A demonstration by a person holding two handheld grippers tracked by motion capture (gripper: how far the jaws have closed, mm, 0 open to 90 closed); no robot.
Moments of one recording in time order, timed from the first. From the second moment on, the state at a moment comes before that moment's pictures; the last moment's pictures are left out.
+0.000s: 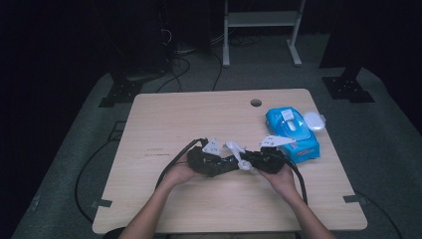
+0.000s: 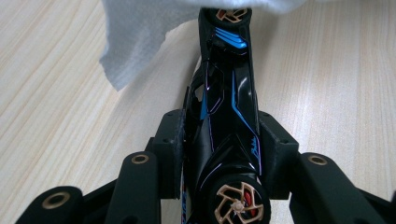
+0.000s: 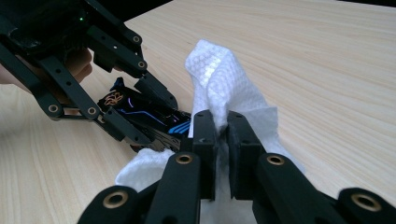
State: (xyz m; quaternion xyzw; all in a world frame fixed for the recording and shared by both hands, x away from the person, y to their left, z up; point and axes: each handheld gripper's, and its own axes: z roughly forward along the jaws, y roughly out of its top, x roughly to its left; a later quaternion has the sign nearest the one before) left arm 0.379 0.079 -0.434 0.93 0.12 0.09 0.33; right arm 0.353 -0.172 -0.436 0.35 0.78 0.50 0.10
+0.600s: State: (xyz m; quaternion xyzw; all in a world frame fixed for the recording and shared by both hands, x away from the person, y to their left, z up) left arm 0.384 0.048 -0.436 0.94 0.13 0.11 0.29; right arm 0.356 -0.174 -0.441 0.37 0.78 0.50 0.09
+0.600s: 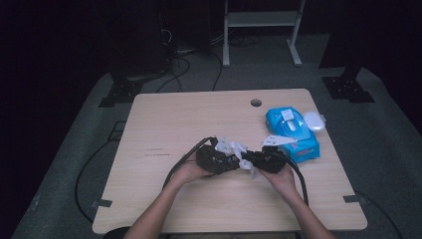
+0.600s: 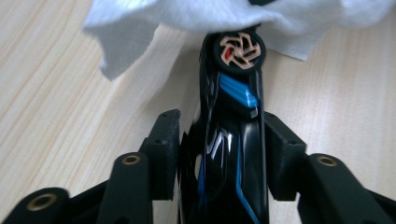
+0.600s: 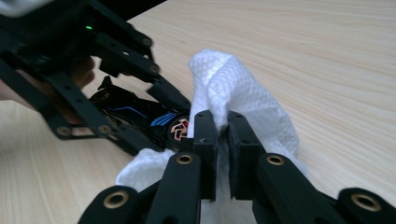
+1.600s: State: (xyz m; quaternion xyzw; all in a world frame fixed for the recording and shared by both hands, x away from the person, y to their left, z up) left arm 0.377 0.086 -0.405 0.89 0.15 0.09 0.43; right arm 0.359 -0.185 -0.438 0.38 0.74 0.54 0.07
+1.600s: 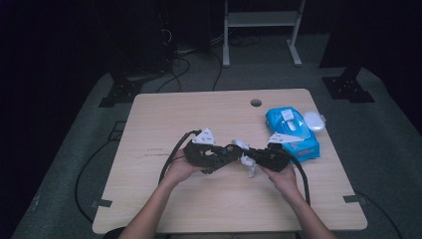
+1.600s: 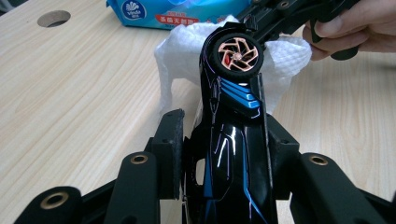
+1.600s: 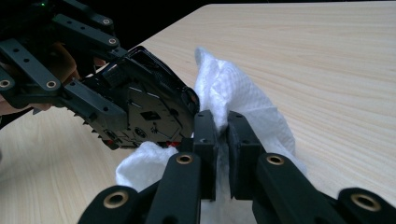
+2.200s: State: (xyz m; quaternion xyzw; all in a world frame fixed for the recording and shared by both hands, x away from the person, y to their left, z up) left arm 0.382 0.092 -0.406 0.87 0.17 0.08 0.45; right arm 0.356 -0.185 -0.429 0.38 0.74 0.56 0.07
